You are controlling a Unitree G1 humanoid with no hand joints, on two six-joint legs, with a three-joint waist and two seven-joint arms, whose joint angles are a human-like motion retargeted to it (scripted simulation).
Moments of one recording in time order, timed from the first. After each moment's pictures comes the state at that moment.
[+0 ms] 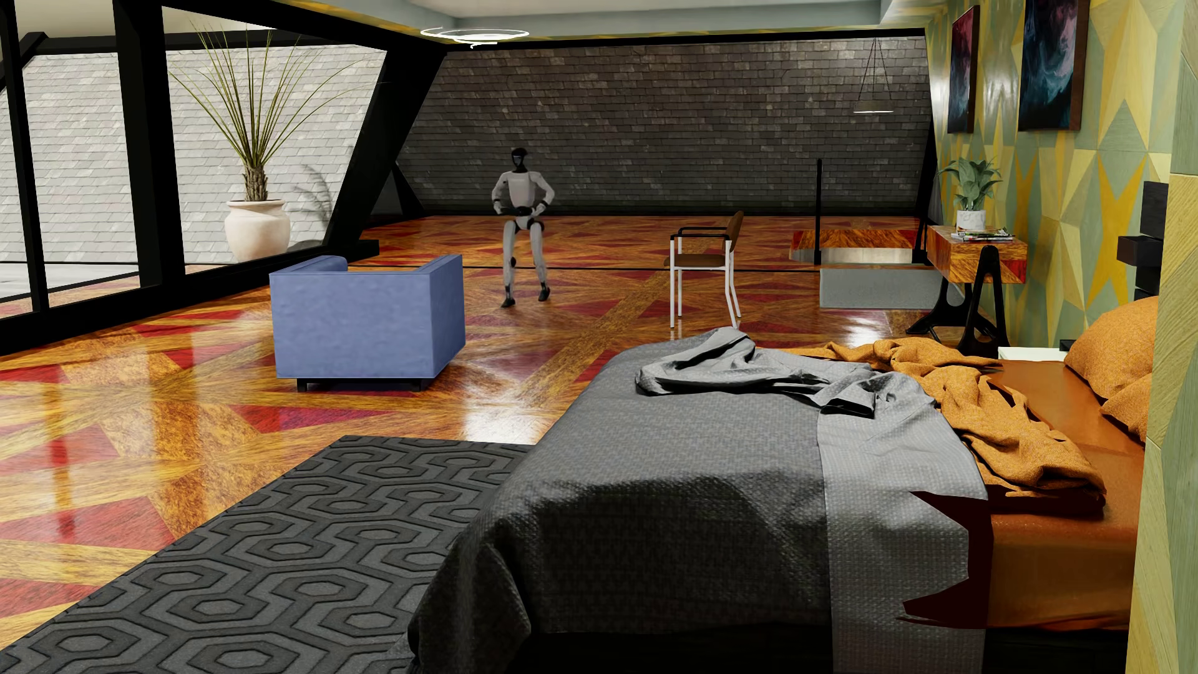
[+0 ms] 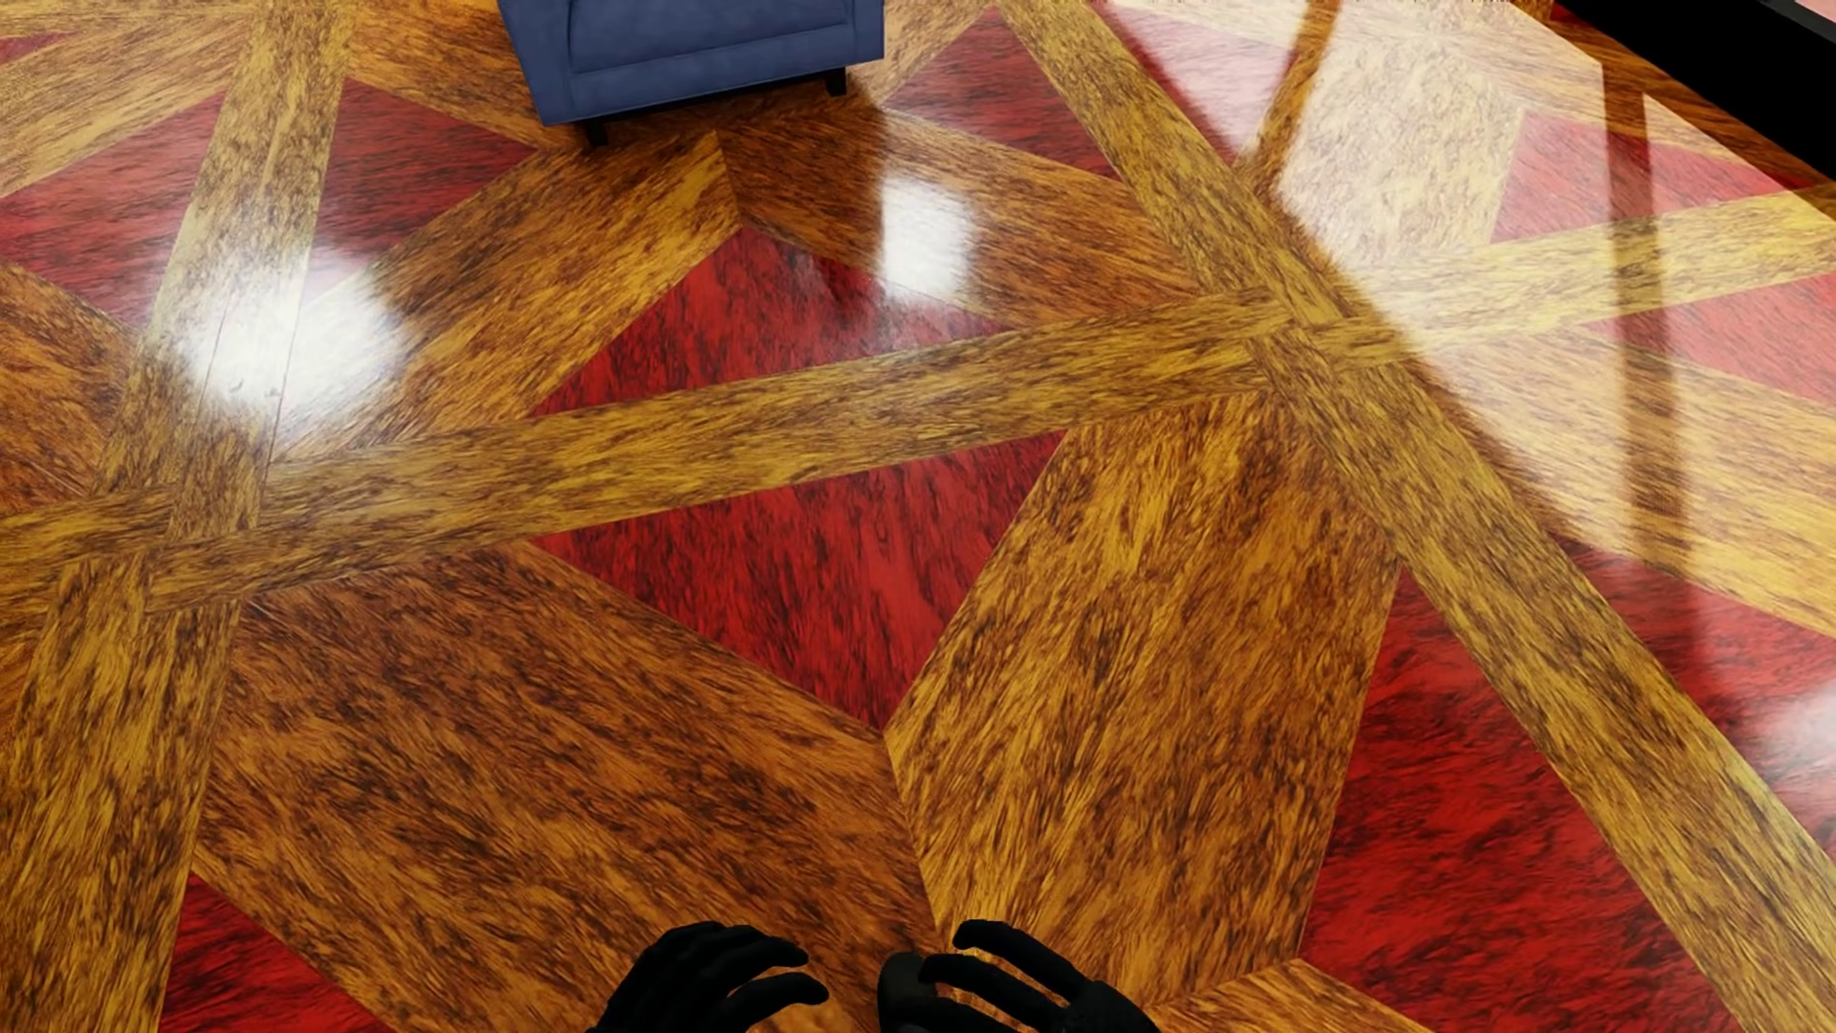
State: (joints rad) body 0.13 -0.56 -0.05 -0.12 0.08 -0.08 0.18 0.09 -0.02 0.32 0.27 0.30 0.05 -0.20 0.20 0.61 -0.71 0.00 -0.02 -0.79 0.92 0.12 0.18 0.91 -1.27 -0.39 -0.39 0.99 -0.94
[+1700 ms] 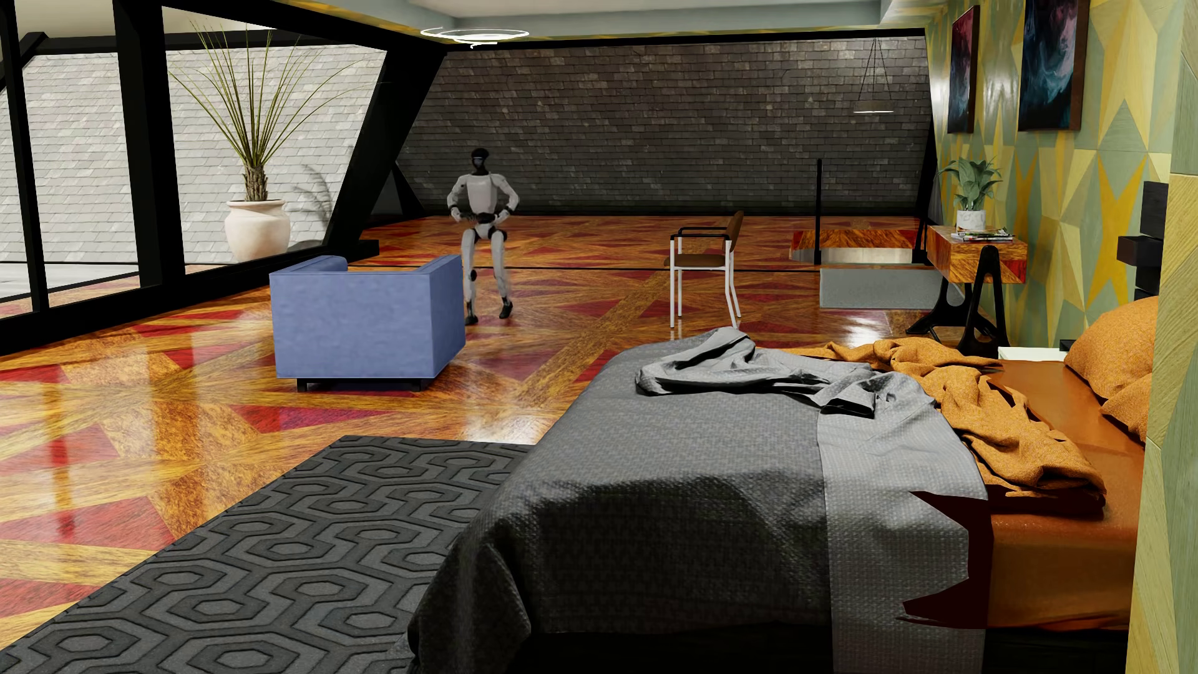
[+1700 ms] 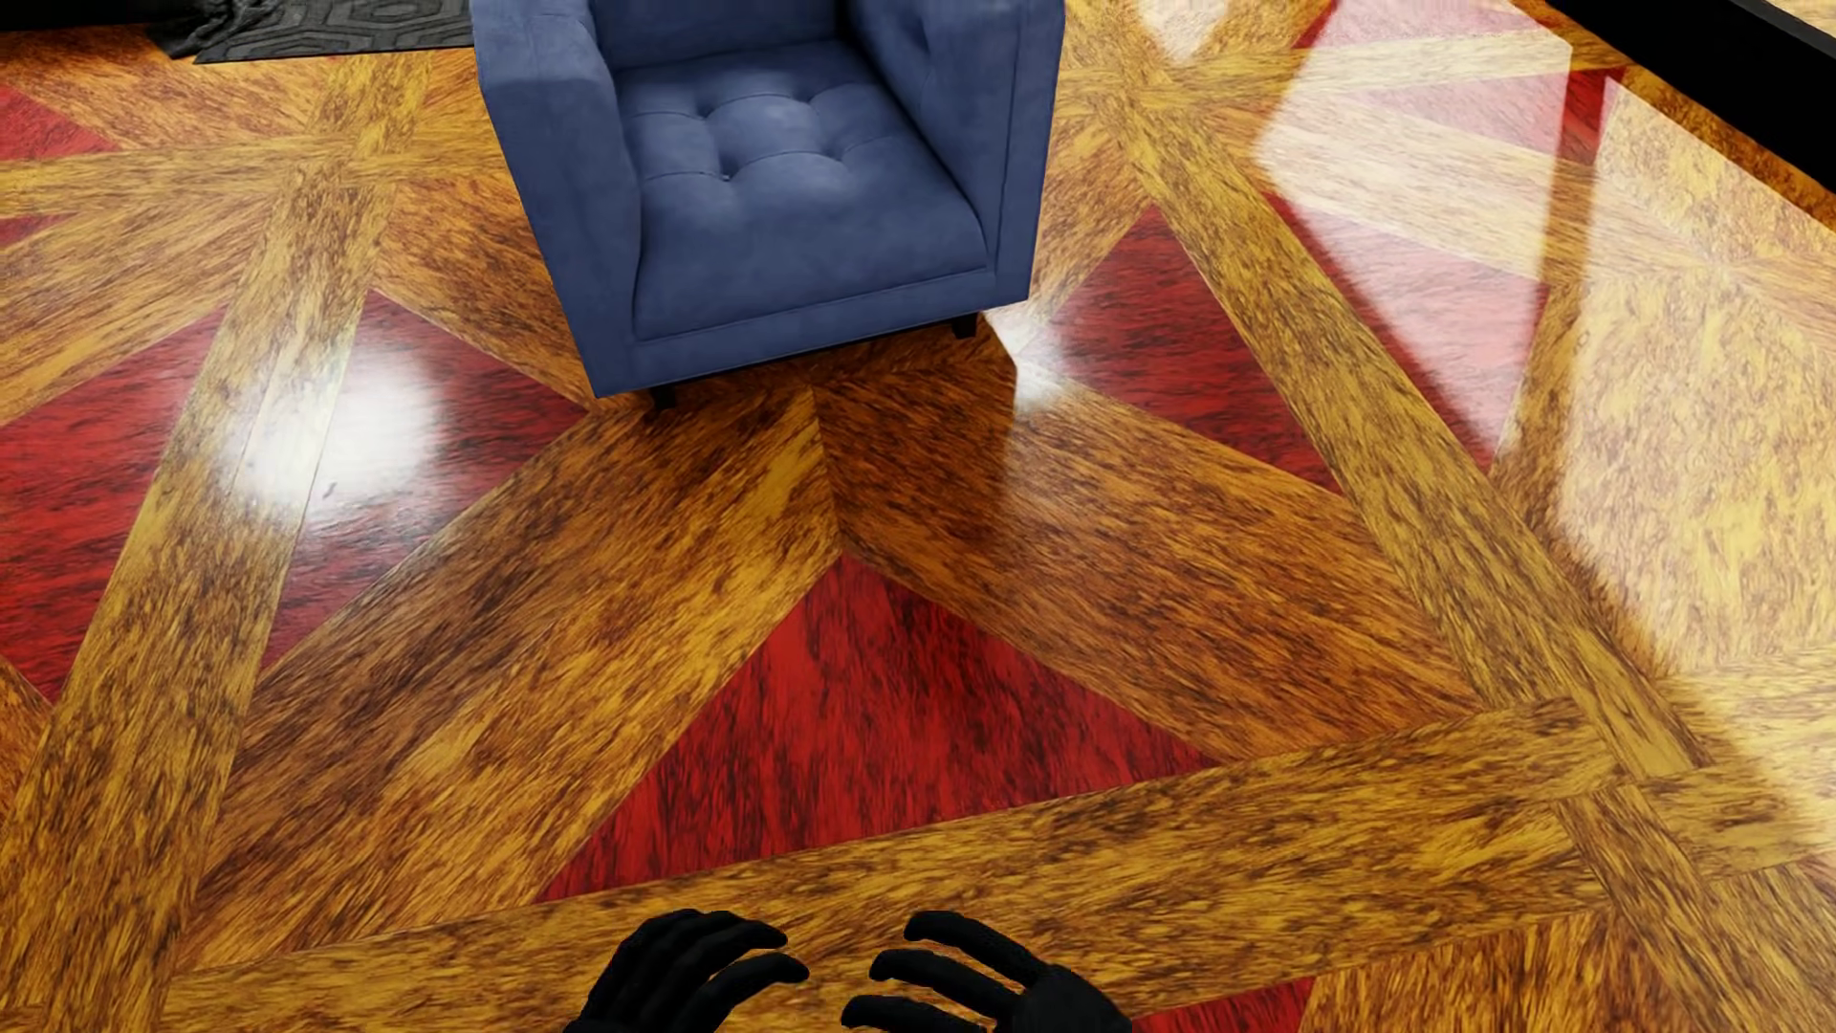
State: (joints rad) body 0.11 -0.49 -0.04 -0.13 0.07 -0.05 0.11 0.02 -0.03 0.37 0.27 0.33 -0.05 -0.15 0.14 0.57 -0.70 -0.01 -0.06 -0.70 1.02 0.15 0.17 0.94 -1.27 -0.41 -0.39 0.99 -0.99
